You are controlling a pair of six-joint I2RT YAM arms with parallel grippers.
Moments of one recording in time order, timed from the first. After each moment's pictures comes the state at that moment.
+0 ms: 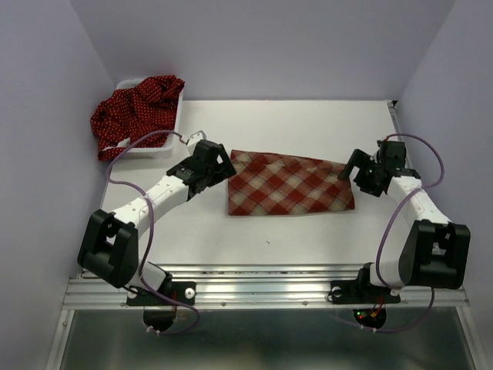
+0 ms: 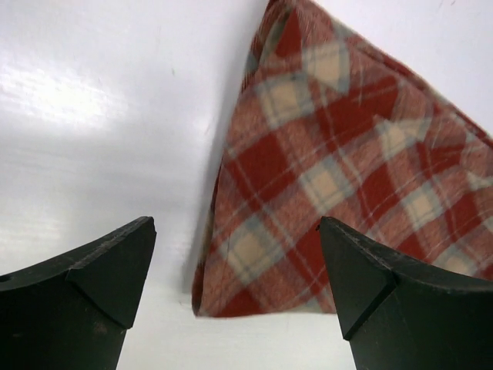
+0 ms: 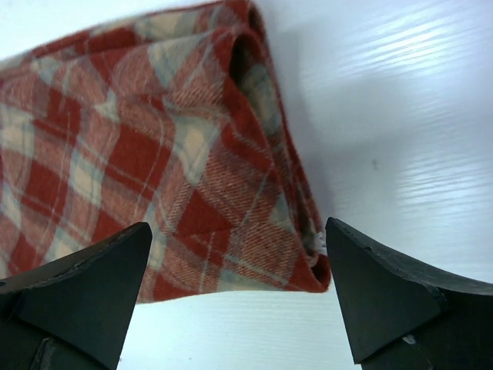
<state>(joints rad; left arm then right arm) -0.55 1.41 0.96 -0.36 -0.26 -0.85 -0.13 1.34 0.89 -0.43 -0.20 0.39</state>
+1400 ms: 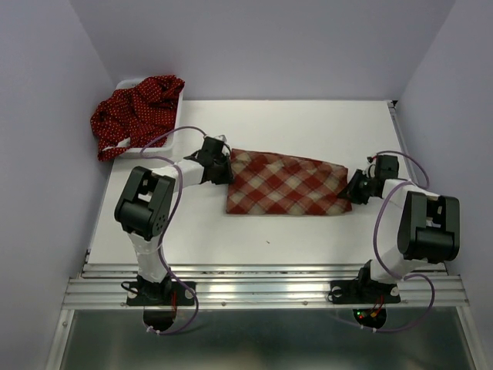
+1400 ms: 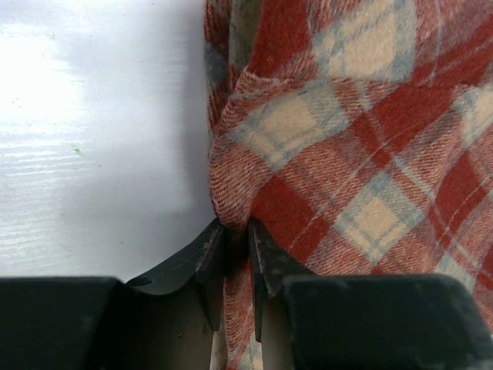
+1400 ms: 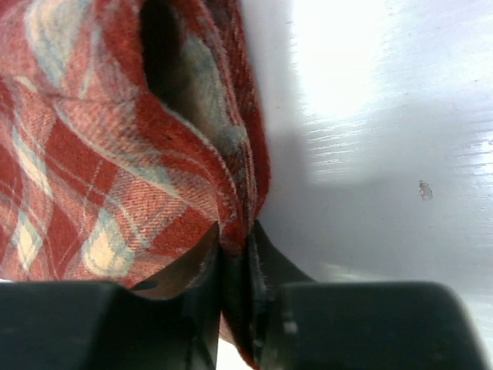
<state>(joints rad) -0.41 1.85 1.09 -0.15 0.11 -0.54 -0.19 1.57 0.75 -0.22 -0.44 0.36</state>
